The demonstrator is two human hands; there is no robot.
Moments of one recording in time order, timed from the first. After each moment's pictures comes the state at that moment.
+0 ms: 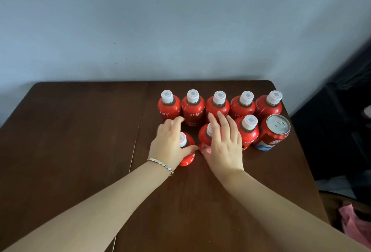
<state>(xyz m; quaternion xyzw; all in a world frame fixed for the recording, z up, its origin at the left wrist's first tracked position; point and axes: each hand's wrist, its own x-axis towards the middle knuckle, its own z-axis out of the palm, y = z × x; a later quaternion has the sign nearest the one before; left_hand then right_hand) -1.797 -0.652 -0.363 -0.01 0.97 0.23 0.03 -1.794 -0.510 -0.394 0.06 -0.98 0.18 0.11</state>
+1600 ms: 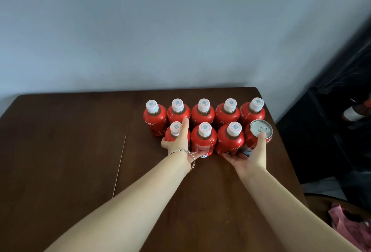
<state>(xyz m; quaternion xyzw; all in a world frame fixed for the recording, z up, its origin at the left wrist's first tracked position) -1.837 -0.576 -0.366 -0.45 0.47 0.74 0.13 -1.821 -0.430 -0.403 -0.49 -0.29 0.82 -0.01</state>
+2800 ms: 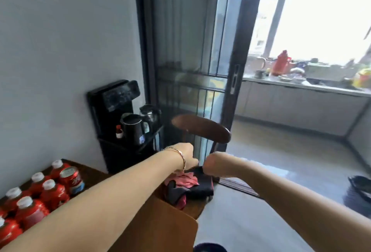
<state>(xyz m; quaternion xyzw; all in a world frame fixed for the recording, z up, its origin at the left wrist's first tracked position) -1.455 -0.392 -0.116 0.61 0.77 0.01 0.17 -1.328 -0.333 -0.130 -0.40 -0.89 0.21 -0.12</state>
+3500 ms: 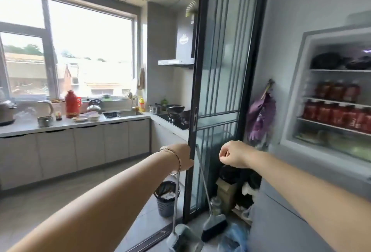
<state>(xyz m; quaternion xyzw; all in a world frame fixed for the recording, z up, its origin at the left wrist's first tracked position) -0.738 -0.159 -0.004 0.93 0.36 0.03 0.02 -0.593 -0.267 0.016 -0.82 -0.56 0.07 0.10</state>
